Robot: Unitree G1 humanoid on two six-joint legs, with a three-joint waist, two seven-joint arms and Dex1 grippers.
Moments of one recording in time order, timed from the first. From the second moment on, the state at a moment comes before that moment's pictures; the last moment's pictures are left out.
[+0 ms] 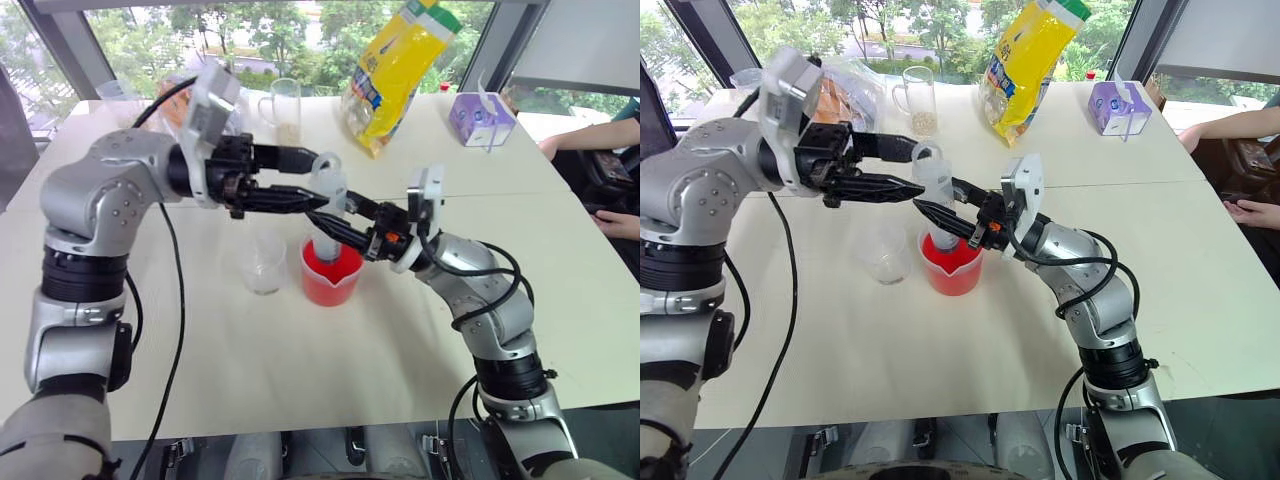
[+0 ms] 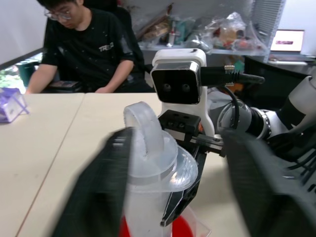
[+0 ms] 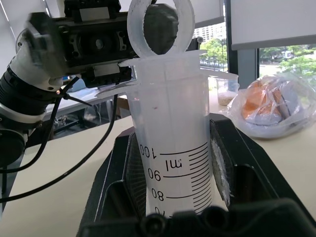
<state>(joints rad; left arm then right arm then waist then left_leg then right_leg) -0.92 0.65 -0.02 -0.04 -0.75 0.74 -1.28 -0.46 -0.31 0.10 -0.32 0.52 0.39 0.74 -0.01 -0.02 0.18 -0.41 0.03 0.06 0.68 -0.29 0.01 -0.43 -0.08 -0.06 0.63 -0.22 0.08</state>
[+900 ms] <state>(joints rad) -1.03 0.61 -0.03 0.05 -0.73 0.76 -1.31 -0.45 -0.32 0.09 -0.33 0.55 0.36 0.75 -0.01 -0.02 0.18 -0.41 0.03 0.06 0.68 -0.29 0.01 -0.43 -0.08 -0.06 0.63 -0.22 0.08</state>
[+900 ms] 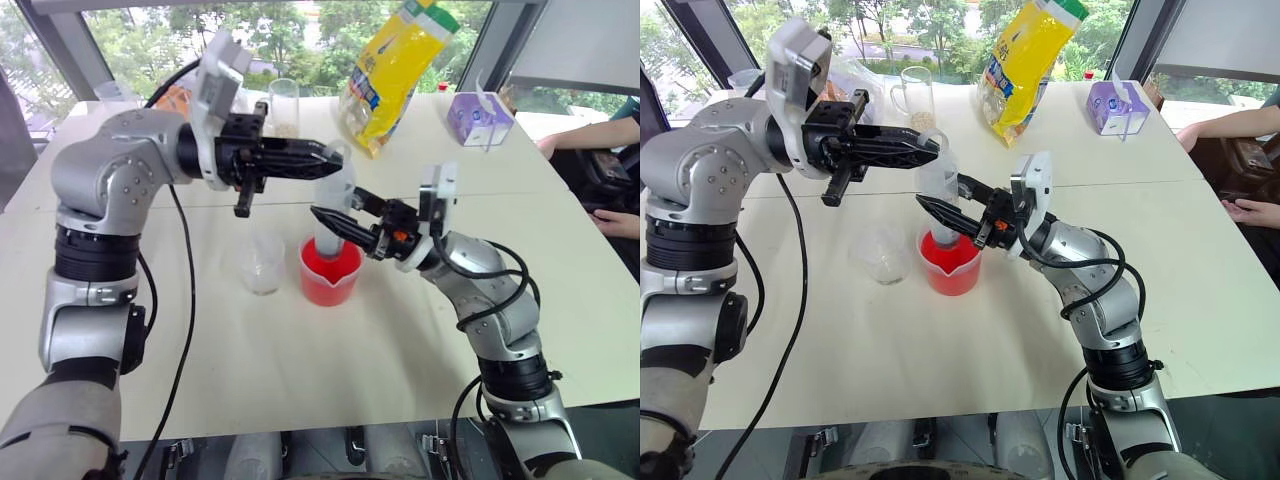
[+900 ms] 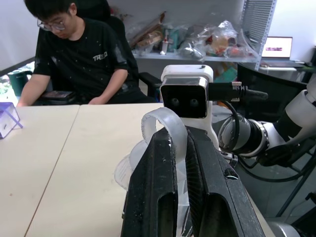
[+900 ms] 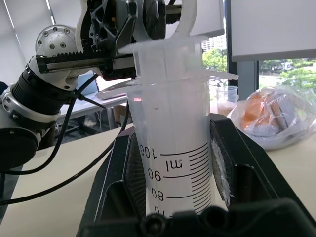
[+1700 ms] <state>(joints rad) -1.04 0.60 -0.03 0.07 -0.72 0.73 -1.31 -0.44 -0.33 0.09 -0.32 0.55 0.37 0.75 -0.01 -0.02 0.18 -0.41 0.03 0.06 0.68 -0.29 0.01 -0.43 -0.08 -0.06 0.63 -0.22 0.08</state>
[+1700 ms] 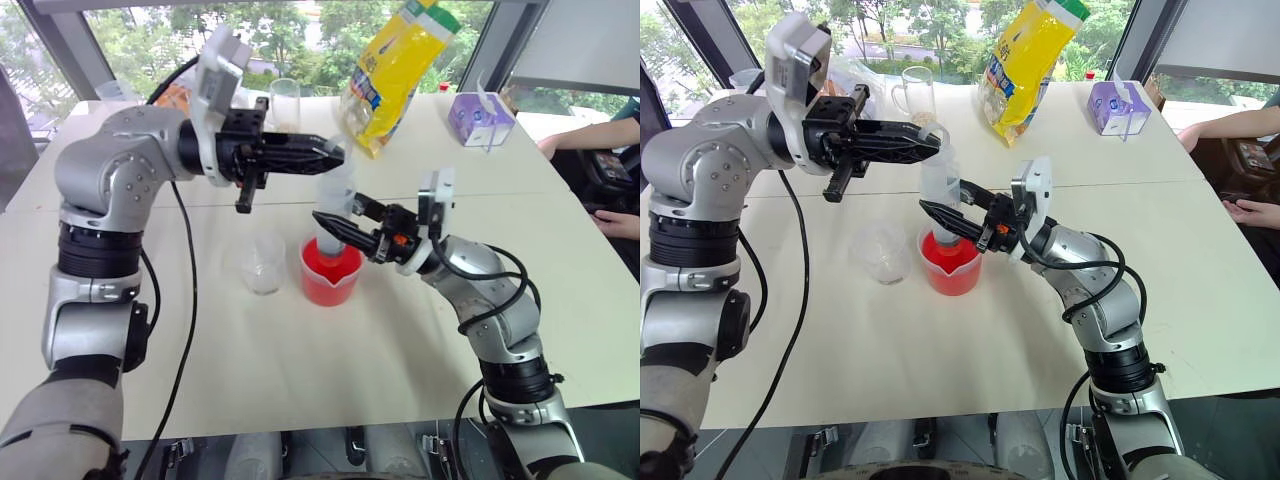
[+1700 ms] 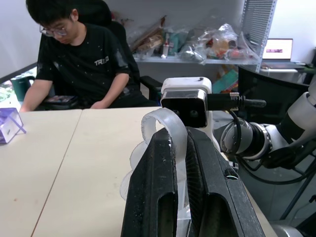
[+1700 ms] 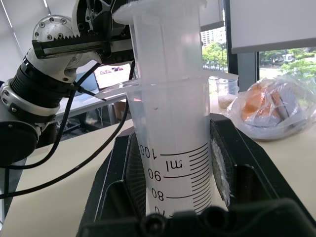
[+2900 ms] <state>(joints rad) -0.91 0.85 0.18 0.01 -0.75 0.78 -1.20 -0.81 -0.29 0.01 -0.28 0.73 0.58 0.72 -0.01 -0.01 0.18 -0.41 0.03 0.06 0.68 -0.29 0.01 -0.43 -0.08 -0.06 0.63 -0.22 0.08</state>
